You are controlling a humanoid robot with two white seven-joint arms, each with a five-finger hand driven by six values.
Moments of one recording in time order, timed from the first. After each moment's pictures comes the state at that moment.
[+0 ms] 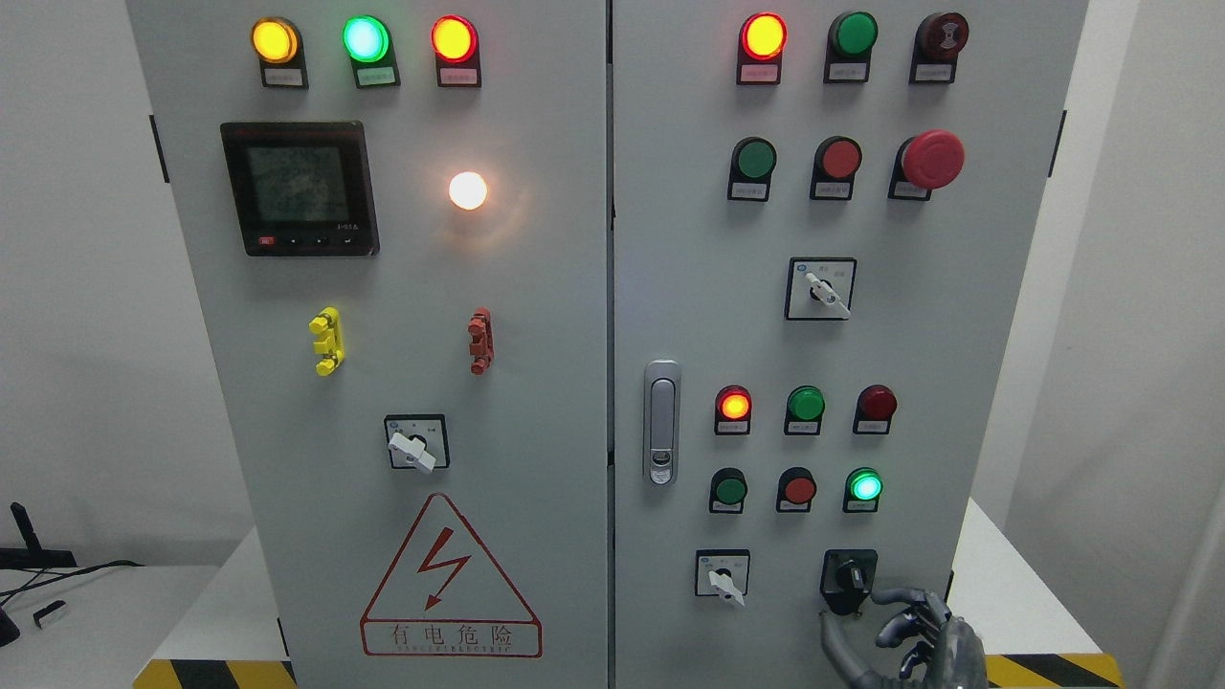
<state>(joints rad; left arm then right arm) -0.04 -0.09 0.08 0.06 0.00 -0.16 0.06 -0.16 0.10 0.00 -1.61 0.35 -0.03 -0.30</state>
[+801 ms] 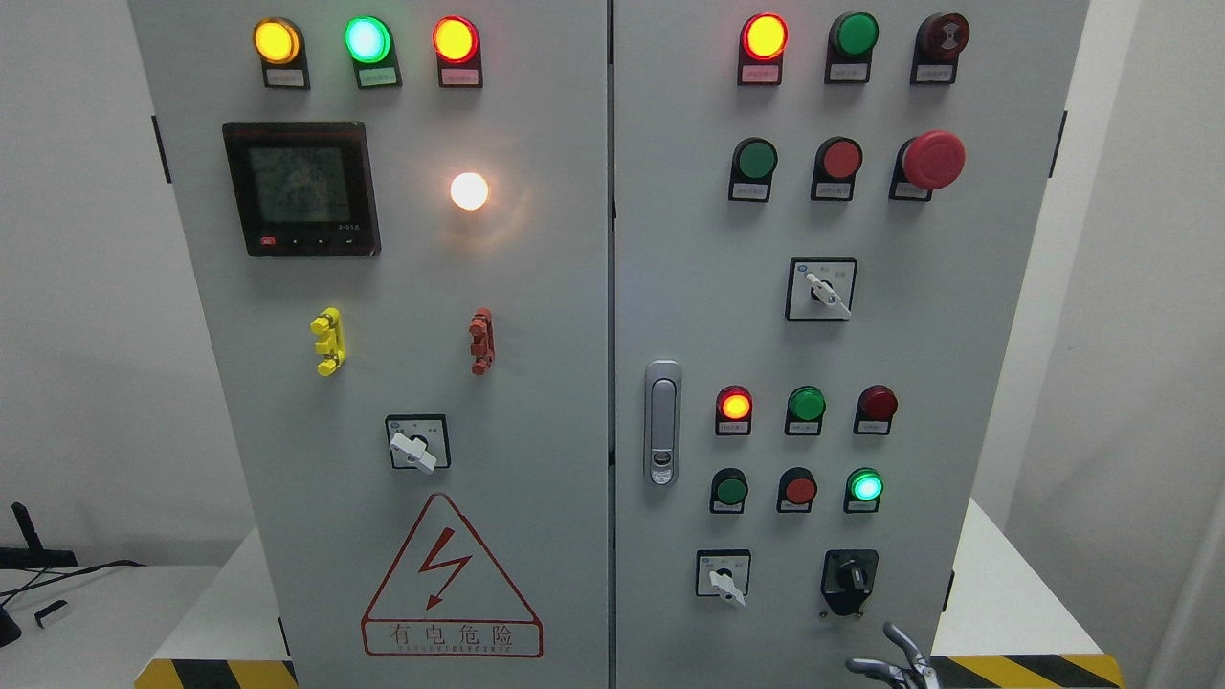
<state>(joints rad) -0.04 -0.09 0.08 0.06 0.00 -0.16 0.06 0.08 -0.01 0.00 -1.77 0.03 -0.20 -0.02</state>
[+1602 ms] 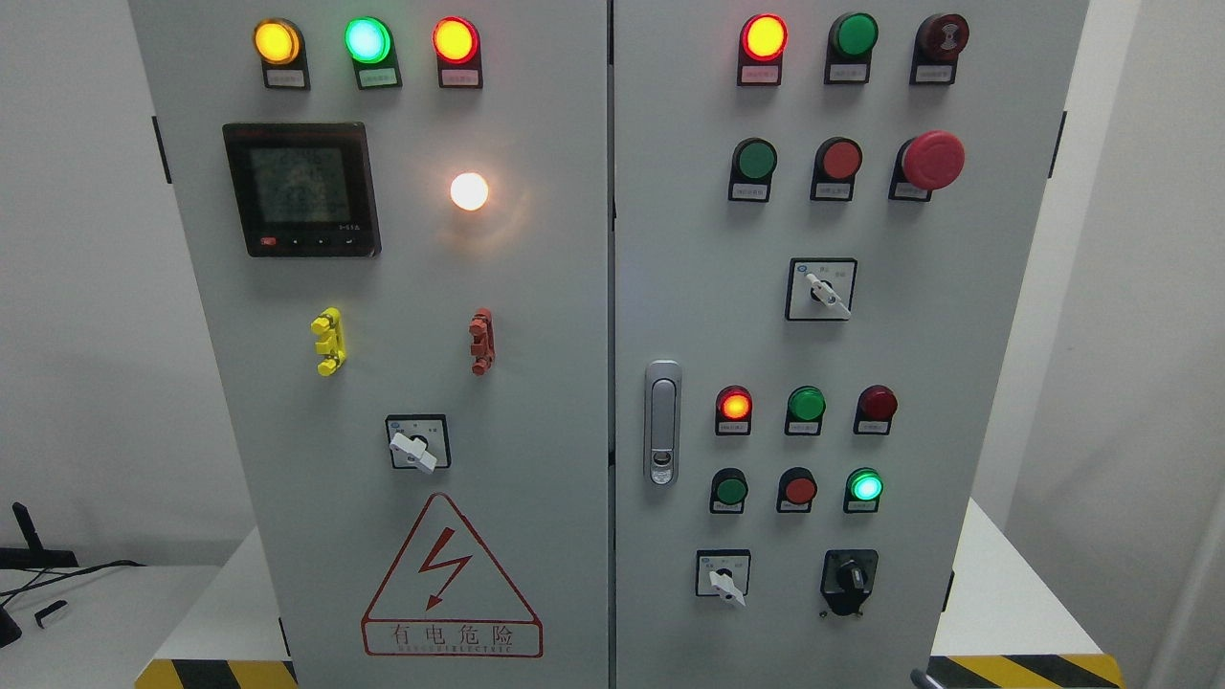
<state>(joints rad) -0.04 -0.09 0.08 0.06 0.00 -0.16 0.06 0.22 -0.12 0.00 -1.89 -0.12 -0.21 0.04</state>
